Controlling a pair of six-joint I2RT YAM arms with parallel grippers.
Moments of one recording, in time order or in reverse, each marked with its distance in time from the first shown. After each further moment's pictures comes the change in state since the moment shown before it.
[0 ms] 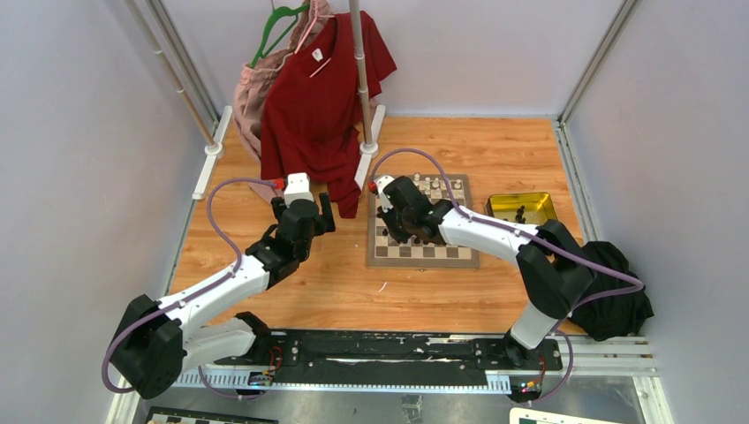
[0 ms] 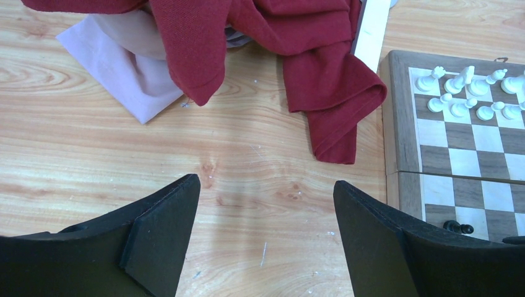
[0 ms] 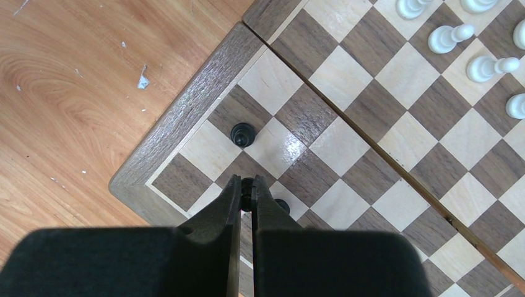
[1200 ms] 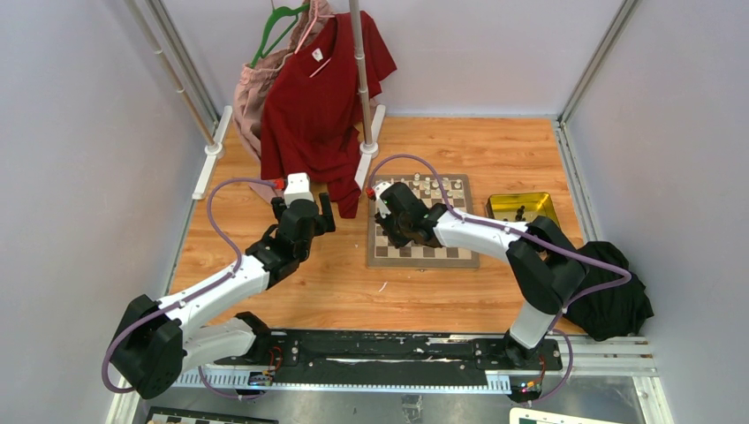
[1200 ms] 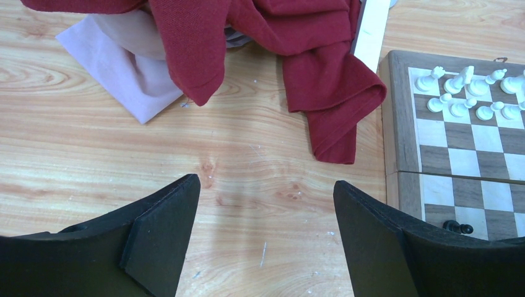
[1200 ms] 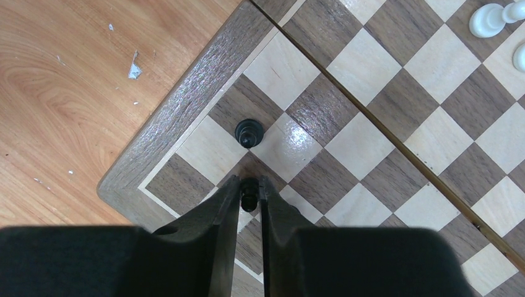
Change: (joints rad) left arm 0.000 0.000 0.000 0.000 0.001 0.000; right arm 0.014 0.047 -0.022 0.026 -0.001 0.012
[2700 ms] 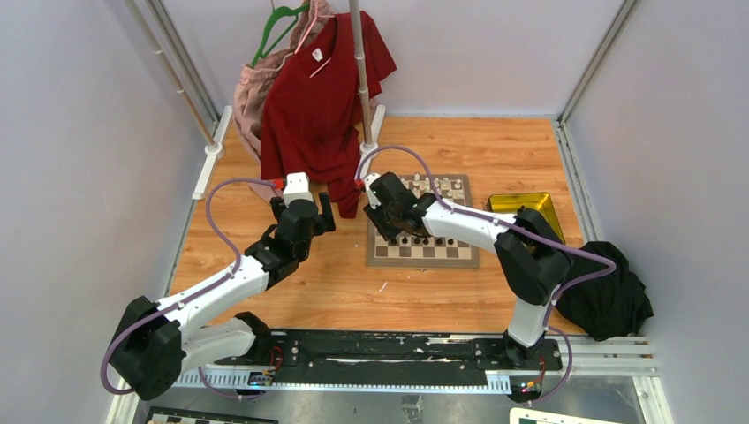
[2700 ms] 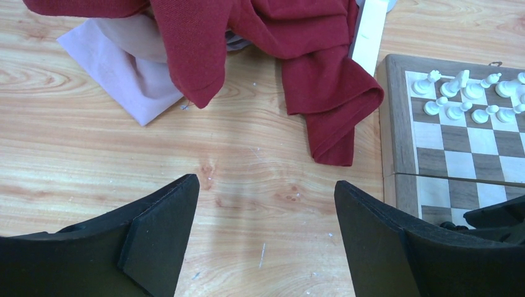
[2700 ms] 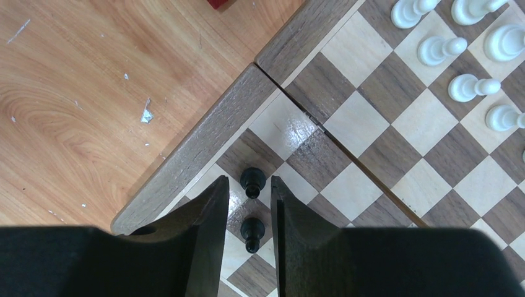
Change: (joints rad) left arm 0.000 -0.009 0.000 0.002 -0.001 0.000; right arm 0.005 0.088 0.147 -0.056 0.006 -0.022
